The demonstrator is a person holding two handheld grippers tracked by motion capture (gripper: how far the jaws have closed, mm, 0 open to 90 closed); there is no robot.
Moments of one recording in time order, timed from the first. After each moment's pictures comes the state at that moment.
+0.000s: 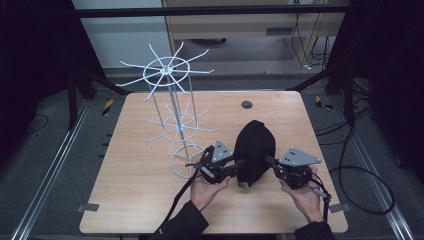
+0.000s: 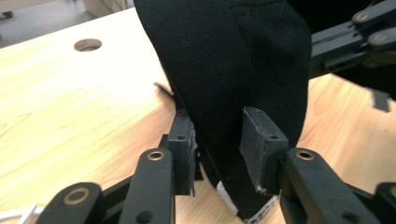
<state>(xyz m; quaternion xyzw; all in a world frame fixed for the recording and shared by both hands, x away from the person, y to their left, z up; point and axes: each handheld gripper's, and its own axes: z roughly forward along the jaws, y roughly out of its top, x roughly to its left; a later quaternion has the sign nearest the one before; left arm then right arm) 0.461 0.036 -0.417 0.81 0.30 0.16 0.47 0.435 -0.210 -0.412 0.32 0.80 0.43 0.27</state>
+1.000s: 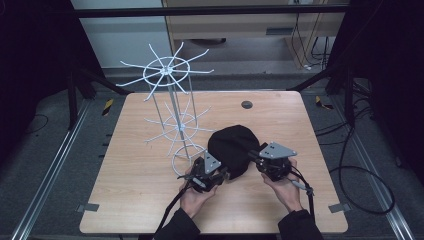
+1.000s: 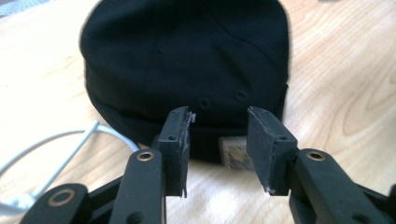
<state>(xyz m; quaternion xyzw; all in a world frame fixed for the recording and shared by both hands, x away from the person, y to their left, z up) 0.453 0.065 -0.460 0.82 0.34 0.22 0.40 0.464 -0.173 -0.429 0.32 0.80 0.43 0.27</state>
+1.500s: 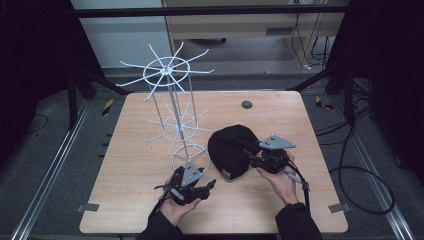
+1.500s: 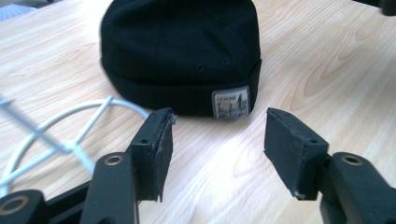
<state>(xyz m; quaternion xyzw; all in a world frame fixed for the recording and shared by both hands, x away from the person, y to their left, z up) 0.416 0.119 -0.445 0.82 0.32 0.20 0.43 0.491 -0.169 -0.436 0.38 0.77 0.44 0.26</state>
